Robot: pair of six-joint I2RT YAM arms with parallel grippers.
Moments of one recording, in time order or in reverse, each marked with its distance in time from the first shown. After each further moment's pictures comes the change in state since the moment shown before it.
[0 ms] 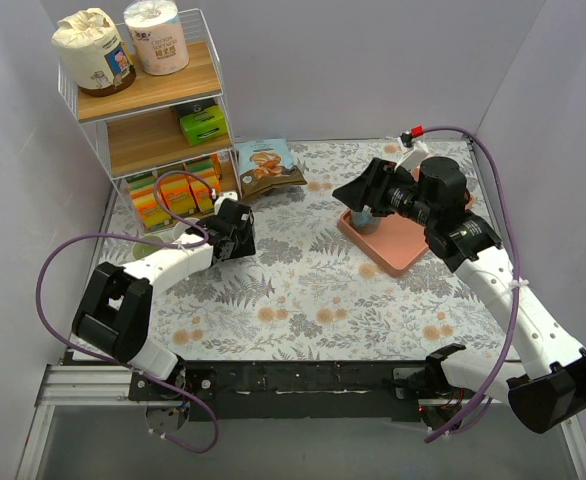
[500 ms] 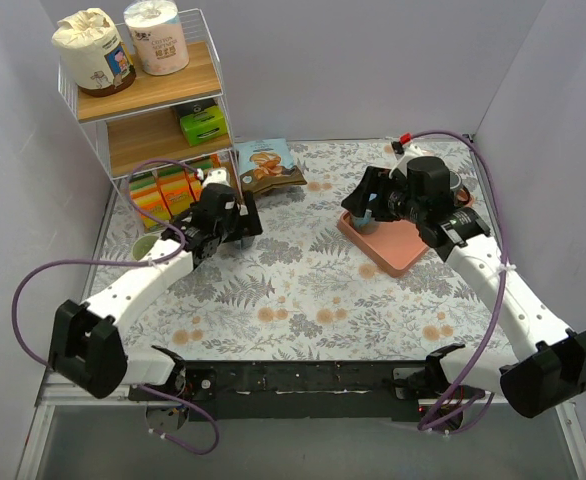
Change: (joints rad) left arm 0.003 -0.165 0.049 -0.035 0.052 -0.010; right arm -0.024 0.066 -0.016 -0.130 0.107 -0.116
